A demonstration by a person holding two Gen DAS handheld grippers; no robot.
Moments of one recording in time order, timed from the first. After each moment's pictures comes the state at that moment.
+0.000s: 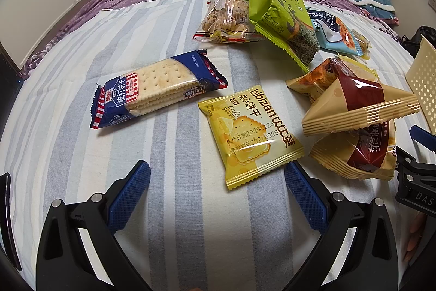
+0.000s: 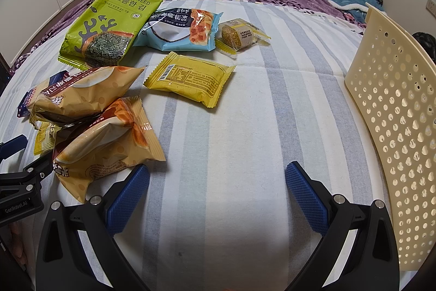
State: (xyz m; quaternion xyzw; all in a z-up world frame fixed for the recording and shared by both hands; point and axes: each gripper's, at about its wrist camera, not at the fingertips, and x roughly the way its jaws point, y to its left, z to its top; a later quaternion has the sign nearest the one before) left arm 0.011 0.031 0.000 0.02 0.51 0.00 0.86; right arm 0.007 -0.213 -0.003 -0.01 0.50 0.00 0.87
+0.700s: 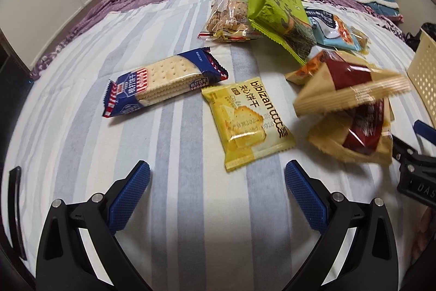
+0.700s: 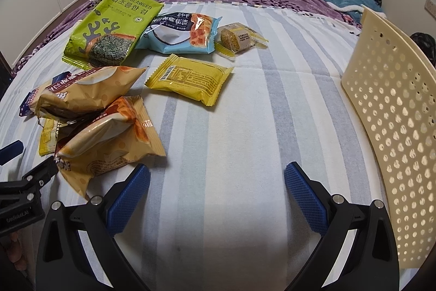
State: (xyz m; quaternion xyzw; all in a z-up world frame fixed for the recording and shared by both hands) left arm -0.006 0.023 0.011 0.05 0.50 0.02 0.86; right arm -0.005 -0.218 0.005 -0.01 0.49 0.00 0.87
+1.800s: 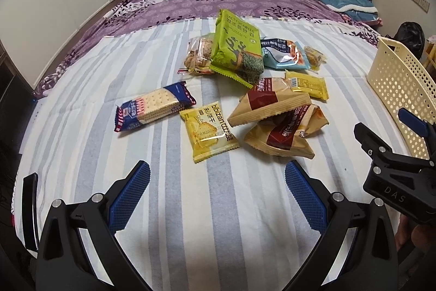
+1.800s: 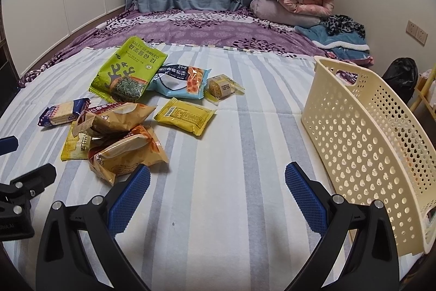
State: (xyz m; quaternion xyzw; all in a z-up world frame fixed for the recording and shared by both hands) left arm -0.045 -0.004 0.080 0.05 0.47 -0.01 0.88; right arm -0.050 -0.223 0.063 -0.03 0.39 -0.01 0.92
